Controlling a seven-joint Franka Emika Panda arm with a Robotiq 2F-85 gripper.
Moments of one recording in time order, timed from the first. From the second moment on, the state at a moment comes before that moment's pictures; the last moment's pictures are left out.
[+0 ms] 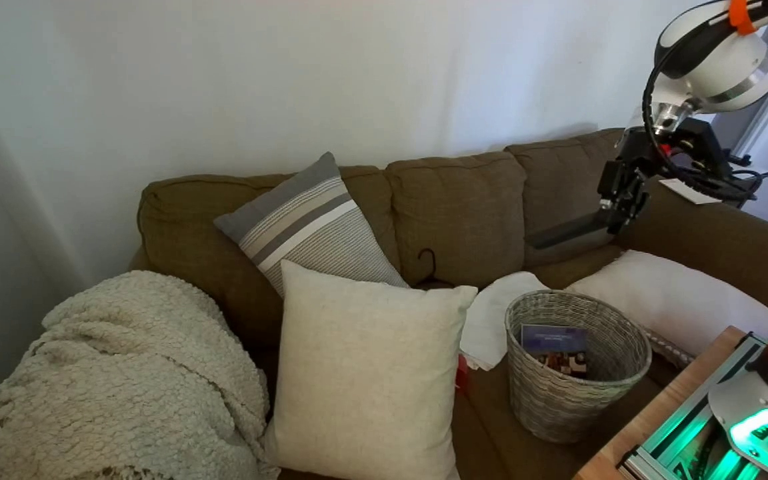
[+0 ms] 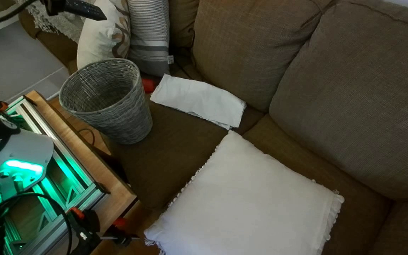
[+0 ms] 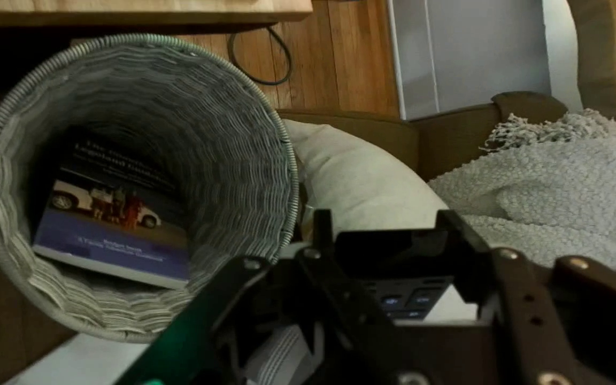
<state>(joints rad) -0.14 -0.40 -0.05 -2.64 0.58 1.79 -0.30</state>
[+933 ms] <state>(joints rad) -0.16 -0.15 -0.17 -2.75 0.62 1.90 -0.12</state>
